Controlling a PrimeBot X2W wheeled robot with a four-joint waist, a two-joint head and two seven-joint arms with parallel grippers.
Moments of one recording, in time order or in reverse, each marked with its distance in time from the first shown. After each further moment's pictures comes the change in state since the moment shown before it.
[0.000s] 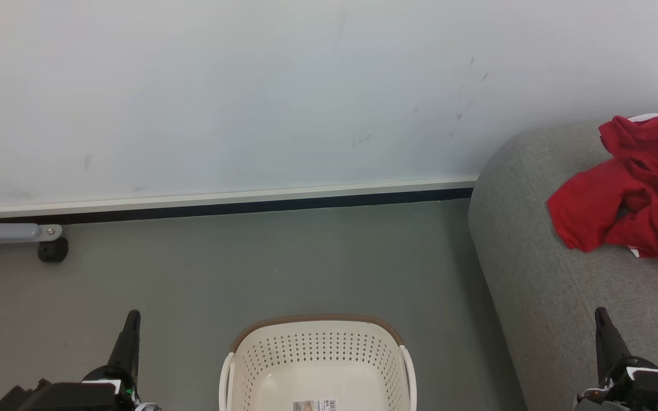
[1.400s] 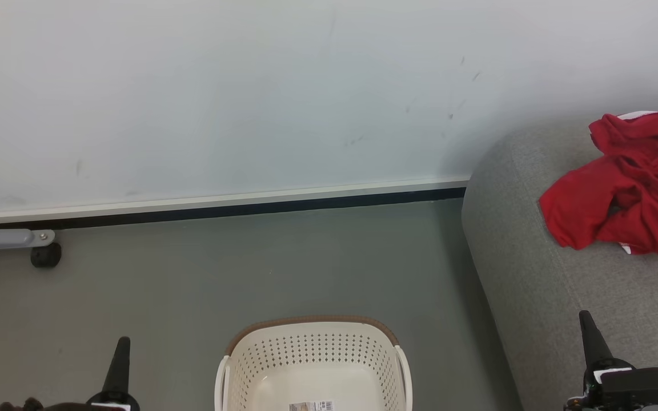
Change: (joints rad) left arm 0.092 0.022 -0.013 -0.063 0.268 0.052 -0.069; right arm 0.020 -0.034 0.103 -0.029 -0.247 -0.050 -0.069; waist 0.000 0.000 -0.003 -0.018
